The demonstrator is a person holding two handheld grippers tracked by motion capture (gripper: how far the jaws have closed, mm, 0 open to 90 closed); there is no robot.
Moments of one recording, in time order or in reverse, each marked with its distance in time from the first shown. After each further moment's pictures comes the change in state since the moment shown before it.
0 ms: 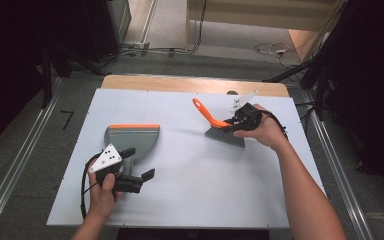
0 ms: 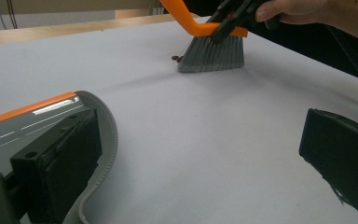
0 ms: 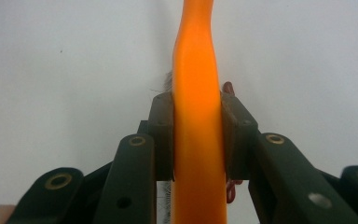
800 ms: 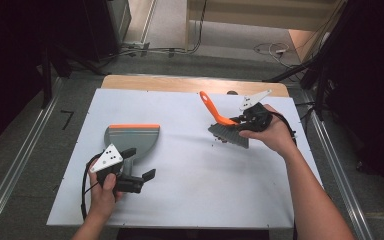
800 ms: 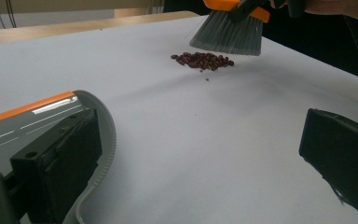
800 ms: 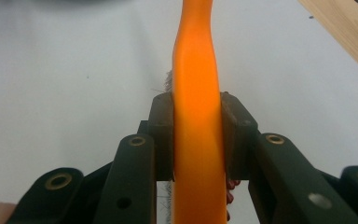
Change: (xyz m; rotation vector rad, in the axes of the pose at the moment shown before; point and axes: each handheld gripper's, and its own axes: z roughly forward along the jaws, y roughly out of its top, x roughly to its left) left arm -0.001 0.000 0.001 0.005 -0.001 0.003; right arm 0.025 -0.001 -0.039 -0.079 -0.065 0.074
